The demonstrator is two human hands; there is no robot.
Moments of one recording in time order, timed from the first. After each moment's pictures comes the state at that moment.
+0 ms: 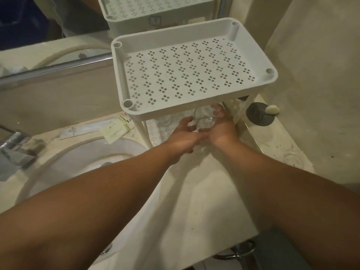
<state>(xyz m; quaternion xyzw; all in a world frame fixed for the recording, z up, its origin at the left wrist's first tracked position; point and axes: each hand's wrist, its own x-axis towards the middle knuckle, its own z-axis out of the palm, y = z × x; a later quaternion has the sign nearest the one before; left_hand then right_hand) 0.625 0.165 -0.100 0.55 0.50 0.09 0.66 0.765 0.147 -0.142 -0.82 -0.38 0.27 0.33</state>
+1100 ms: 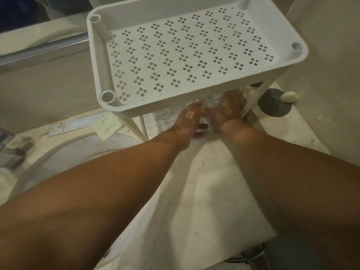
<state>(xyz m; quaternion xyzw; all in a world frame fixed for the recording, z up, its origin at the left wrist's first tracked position) 0.661 0.191 -0.121 0.44 0.51 0.14 0.73 0.786 0.186 -0.166 -0.87 -0.39 0.18 0.24</state>
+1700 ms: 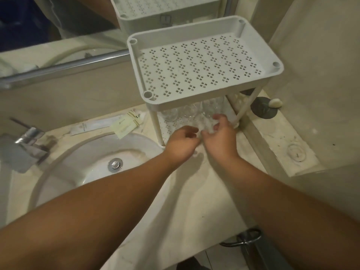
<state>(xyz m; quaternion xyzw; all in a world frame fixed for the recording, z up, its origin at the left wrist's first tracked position) 0.578 0.138 -0.099 0.59 0.51 0.14 0.61 0.697 0.096 -0.124 -0.83 -0.34 0.22 0.39</state>
